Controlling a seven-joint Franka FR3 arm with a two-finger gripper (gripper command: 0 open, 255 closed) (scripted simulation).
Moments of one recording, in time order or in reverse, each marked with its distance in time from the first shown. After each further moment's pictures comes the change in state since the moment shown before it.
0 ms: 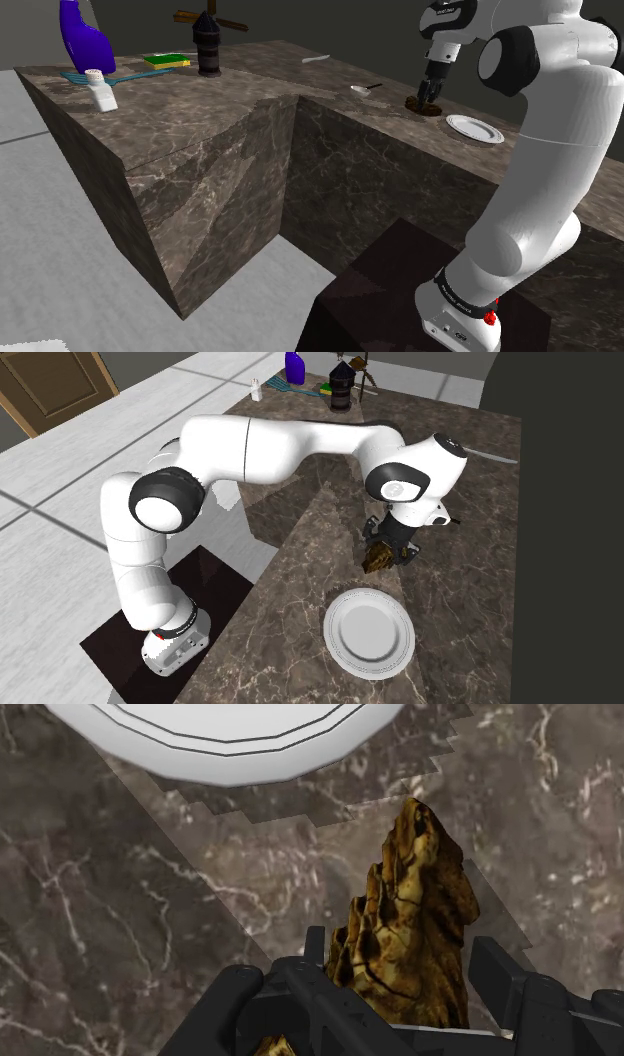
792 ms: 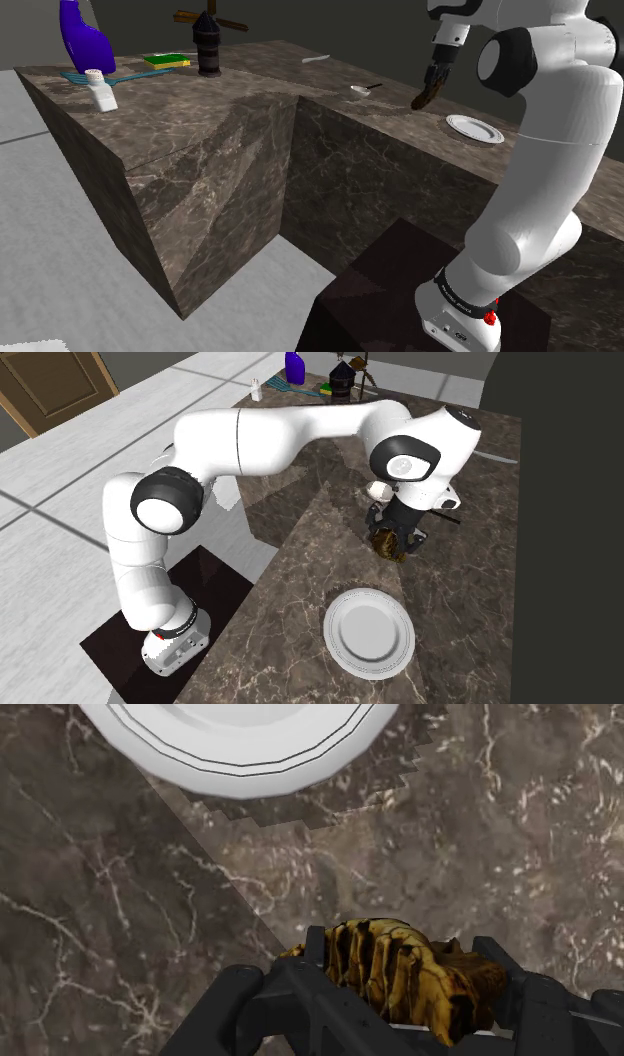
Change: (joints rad) arm -0.020 0.013 -0.004 0.153 0.005 -0.140 -0.002
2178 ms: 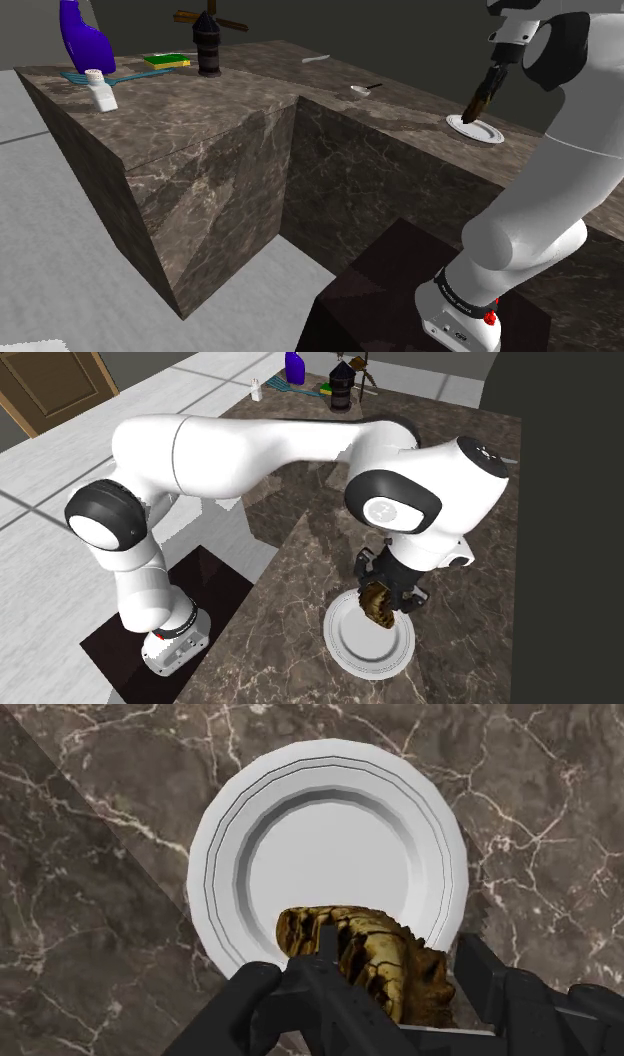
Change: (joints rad) arm -0.107 -0.187 -0.101 -0.136 -0.123 -0.021 -0.224
